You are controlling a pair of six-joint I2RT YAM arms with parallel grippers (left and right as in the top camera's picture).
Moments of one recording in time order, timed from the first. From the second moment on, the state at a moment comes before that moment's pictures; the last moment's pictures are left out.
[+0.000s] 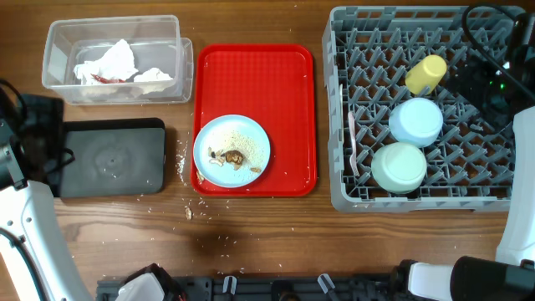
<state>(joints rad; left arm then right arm) 0.49 1.25 1.36 -1.04 -0.05 -0.96 -0.24 1.52 1.68 -1.29 0.13 0.48</state>
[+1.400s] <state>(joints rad) -0.71 1.87 1.35 -0.88 -0.21 -0.94 -0.24 1.52 1.68 -1.29 0.13 0.48</state>
